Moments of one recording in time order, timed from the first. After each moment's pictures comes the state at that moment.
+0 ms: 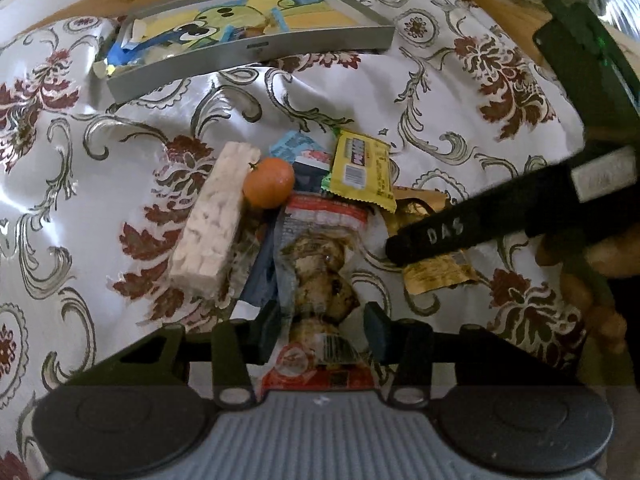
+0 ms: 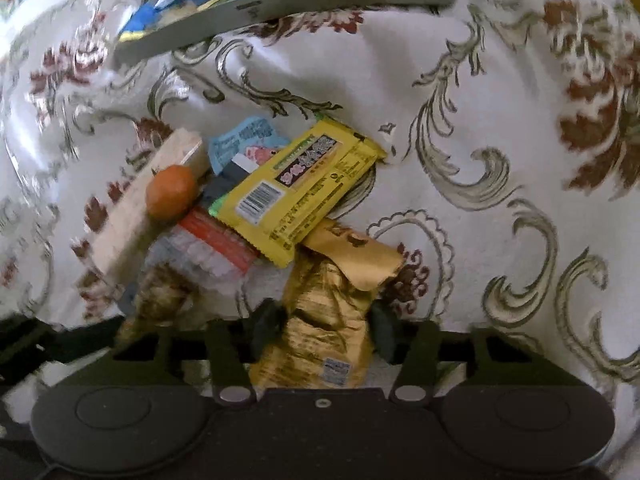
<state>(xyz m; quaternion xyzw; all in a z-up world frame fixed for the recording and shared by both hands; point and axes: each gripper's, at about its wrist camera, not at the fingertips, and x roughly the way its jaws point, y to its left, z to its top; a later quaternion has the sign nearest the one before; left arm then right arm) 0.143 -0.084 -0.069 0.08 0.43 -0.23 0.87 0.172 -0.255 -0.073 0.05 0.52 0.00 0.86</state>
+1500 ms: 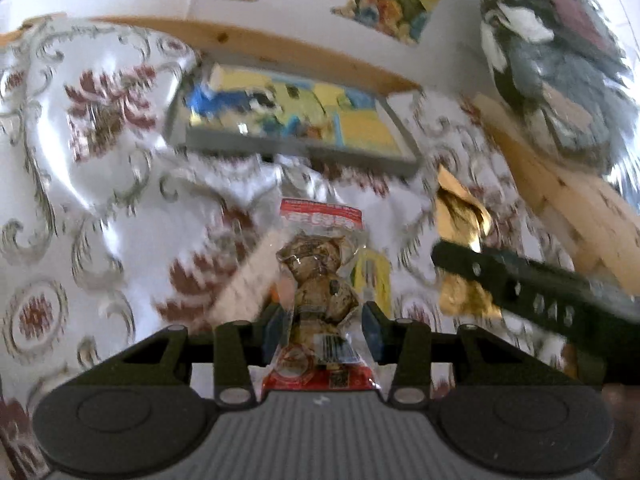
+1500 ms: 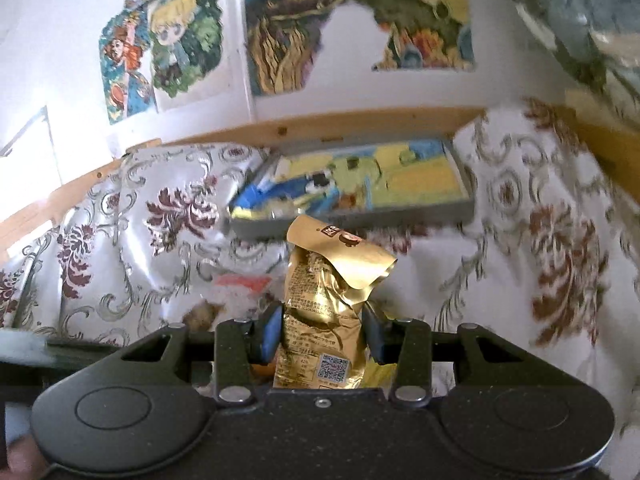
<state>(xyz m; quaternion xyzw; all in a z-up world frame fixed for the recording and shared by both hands) 0.135 -0.034 0.001 -0.10 0.35 -0.20 0.91 0.097 -0.250 0.026 0.05 0.25 0.07 0.97</state>
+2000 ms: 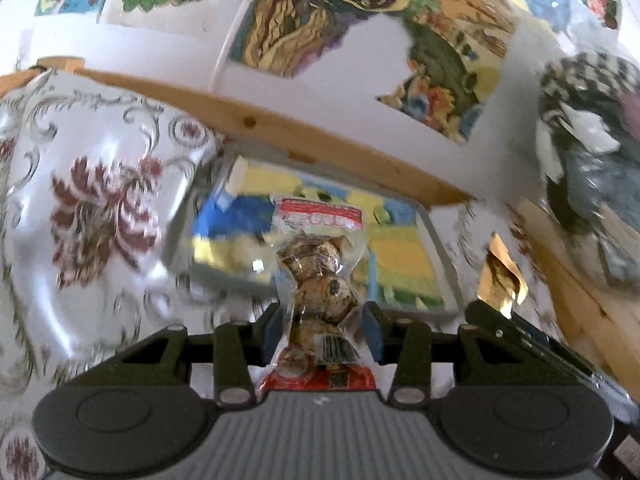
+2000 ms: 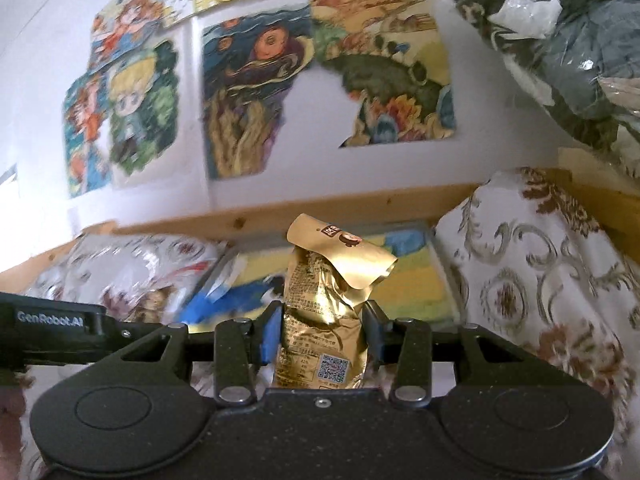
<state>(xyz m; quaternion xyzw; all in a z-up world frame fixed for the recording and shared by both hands) 0.255 -0.044 0.046 -0.15 0.27 -0.13 0.94 0.213 -0.276 0.044 0.07 0.14 0.03 0.99</state>
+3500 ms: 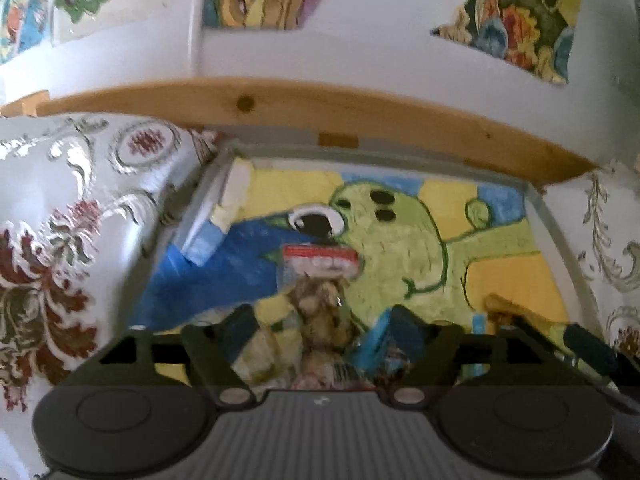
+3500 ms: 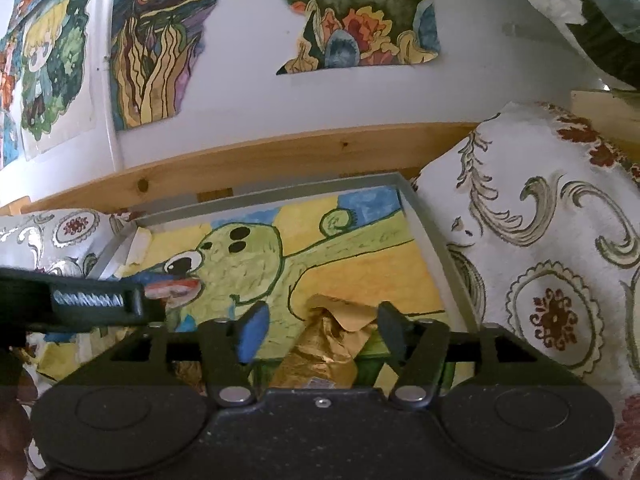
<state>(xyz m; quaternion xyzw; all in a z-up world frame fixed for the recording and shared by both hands) 0.415 -0.118 0.011 -0.05 0.32 -0.02 0.95 0.367 -0.305 -0.009 0.07 0.21 -0.02 0.97</state>
